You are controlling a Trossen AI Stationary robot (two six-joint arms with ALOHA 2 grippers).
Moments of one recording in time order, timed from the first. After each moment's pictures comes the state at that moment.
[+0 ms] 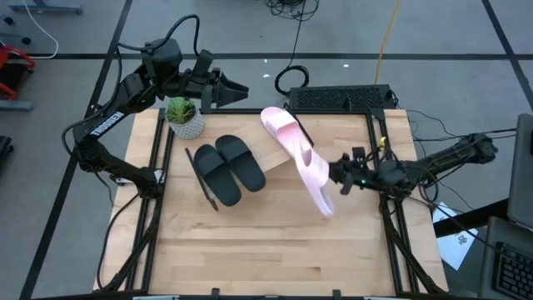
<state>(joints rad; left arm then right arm) 0.48 1.39 1.81 -0.55 0.53 -0.49 0.30 0.82 0.46 0.44 0.58 0.74</state>
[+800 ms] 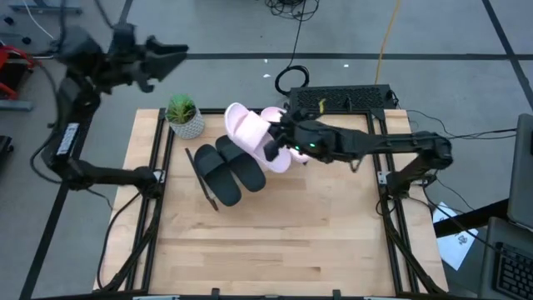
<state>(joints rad) 0.77 1.14 1.83 -0.49 0.55 -0.47 -0.01 1.58 1.51 -0.26 0.59 0.39</state>
